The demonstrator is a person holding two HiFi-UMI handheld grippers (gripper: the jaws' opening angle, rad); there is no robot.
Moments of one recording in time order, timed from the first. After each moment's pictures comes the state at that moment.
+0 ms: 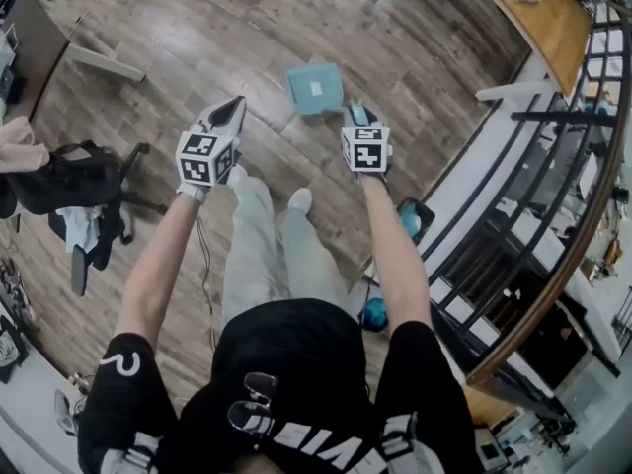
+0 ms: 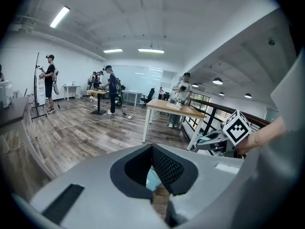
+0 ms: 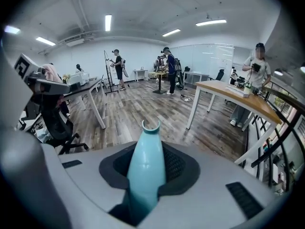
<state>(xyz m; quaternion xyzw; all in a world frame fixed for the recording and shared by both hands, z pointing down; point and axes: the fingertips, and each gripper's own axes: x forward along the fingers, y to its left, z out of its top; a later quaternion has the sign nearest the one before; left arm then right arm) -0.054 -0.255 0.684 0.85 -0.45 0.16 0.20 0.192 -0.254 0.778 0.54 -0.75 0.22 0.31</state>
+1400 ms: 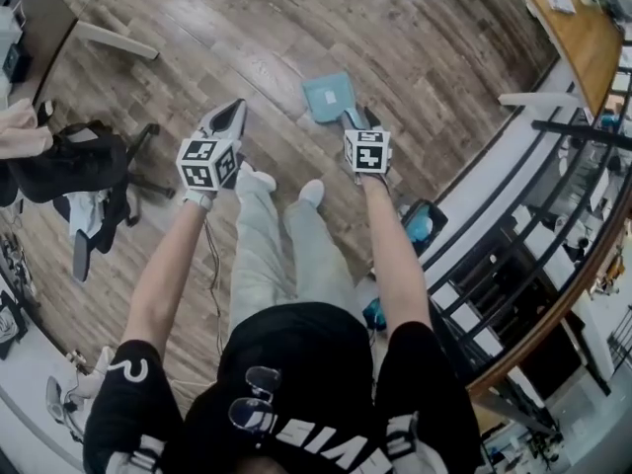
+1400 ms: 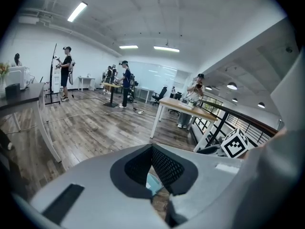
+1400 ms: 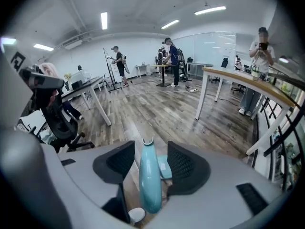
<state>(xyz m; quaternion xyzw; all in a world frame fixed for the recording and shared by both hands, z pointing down) -0.100 -0.244 0.737 0.81 -0.51 0.15 0.25 0.155 -0.251 0.873 0.51 -0.76 0.27 0.31</state>
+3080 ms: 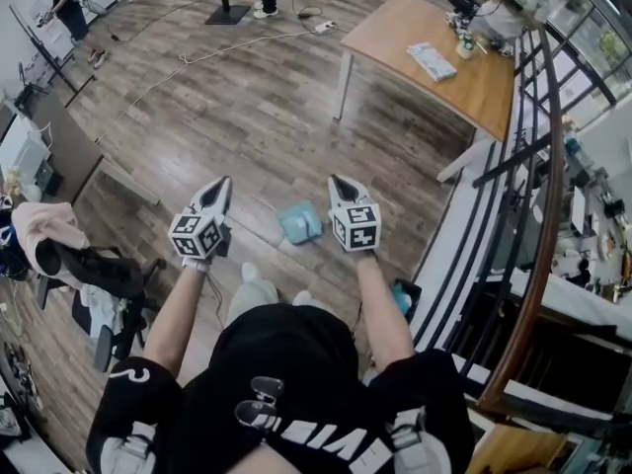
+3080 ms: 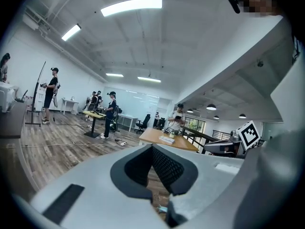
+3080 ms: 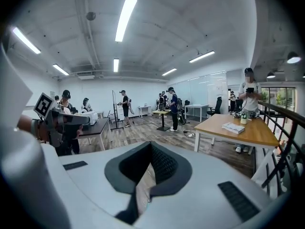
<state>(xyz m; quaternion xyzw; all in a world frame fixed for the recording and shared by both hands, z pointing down) -0.058 -0.230 0.467 0.88 -0.45 0.01 0.15 0.191 -0.216 0.496 0.56 -0.81 0.11 0.12</state>
